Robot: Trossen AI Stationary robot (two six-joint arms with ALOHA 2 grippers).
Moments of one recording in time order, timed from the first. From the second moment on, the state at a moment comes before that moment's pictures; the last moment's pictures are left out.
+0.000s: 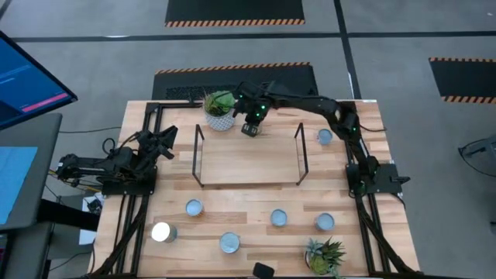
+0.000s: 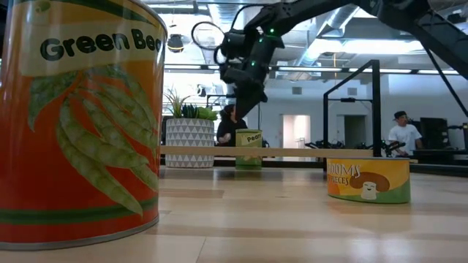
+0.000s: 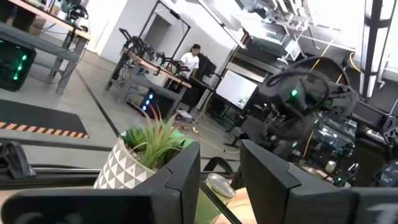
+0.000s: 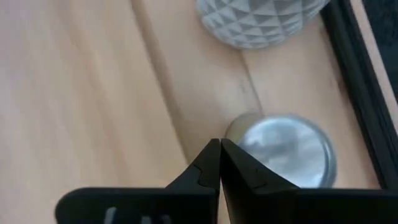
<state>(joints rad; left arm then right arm) -0.06 0.01 0.02 0.26 -0.90 -0.36 -0.43 2.18 2.05 -1.04 -0.06 -0.06</state>
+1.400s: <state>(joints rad) -0.06 0.01 0.02 0.22 -0.90 -0.36 -0.44 2.18 2.02 -0.98 0.01 0.10</state>
